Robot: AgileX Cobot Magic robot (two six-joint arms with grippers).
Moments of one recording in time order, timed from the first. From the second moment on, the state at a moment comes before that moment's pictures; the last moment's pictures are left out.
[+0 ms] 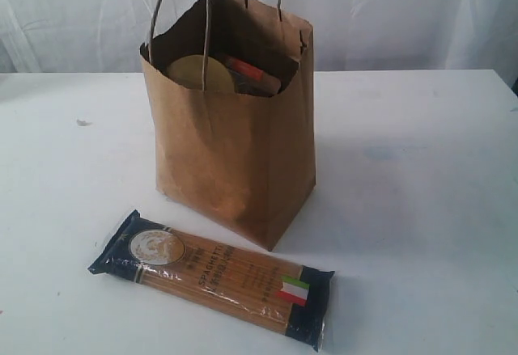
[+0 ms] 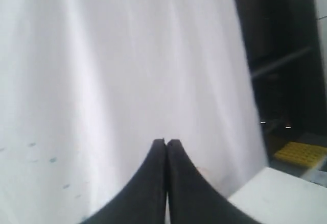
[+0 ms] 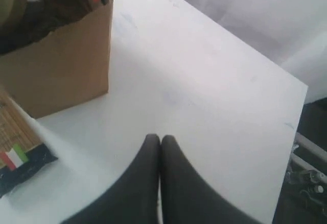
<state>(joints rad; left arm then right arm) -0.32 1.12 -1.28 1.68 -0.39 -1.56 0.46 1.12 -1.52 -0.15 1.22 -0.19</state>
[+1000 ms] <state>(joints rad) 0.21 0.80 -0.26 1.22 0.61 -1.17 0.76 0.98 -0.83 0.08 0.89 -0.40</state>
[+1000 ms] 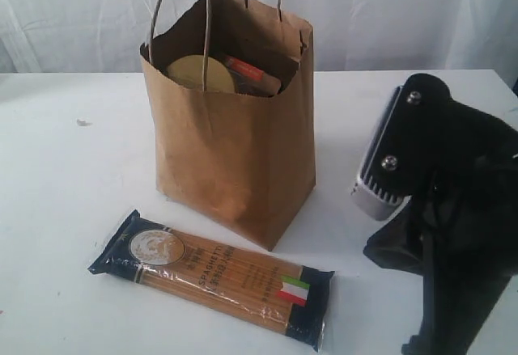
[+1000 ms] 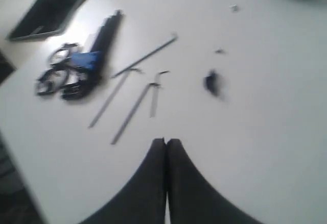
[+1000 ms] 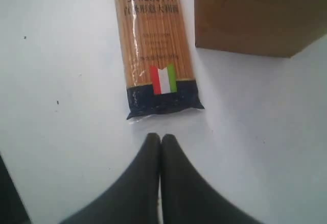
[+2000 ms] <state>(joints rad) 0.18 0.01 -0.02 0.86 0.37 -1.10 0.85 0.98 -0.54 0.09 0.52 -0.41</state>
